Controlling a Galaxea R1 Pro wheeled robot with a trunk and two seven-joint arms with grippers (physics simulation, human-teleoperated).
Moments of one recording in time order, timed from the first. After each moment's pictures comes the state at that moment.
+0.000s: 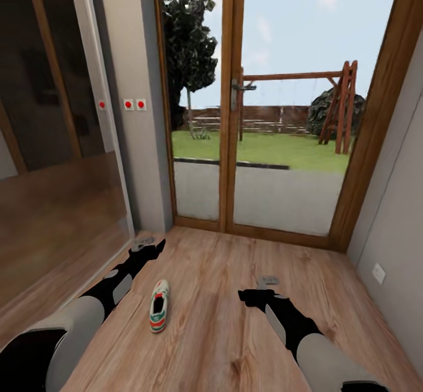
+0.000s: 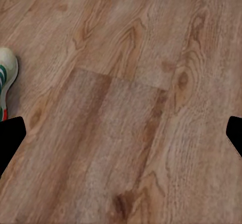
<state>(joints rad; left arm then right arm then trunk) -0.90 0.06 0.03 -0.20 0.25 -0.29 -0.33 -0.69 0.10 0.00 -0.40 -0.02 0.21 0.07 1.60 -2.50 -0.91</state>
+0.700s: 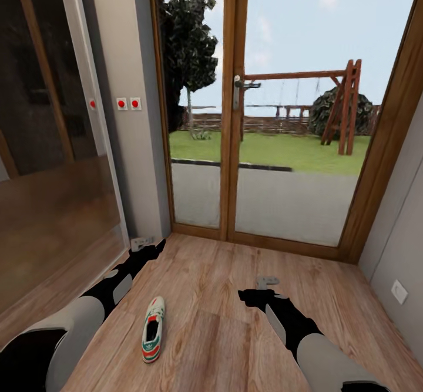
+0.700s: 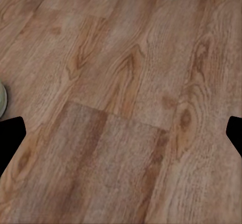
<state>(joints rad) -0.90 0.06 0.03 -0.20 0.25 -0.29 -0.33 -0.69 0.10 -0.01 -0.40 -0.02 0.21 0.07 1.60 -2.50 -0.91</state>
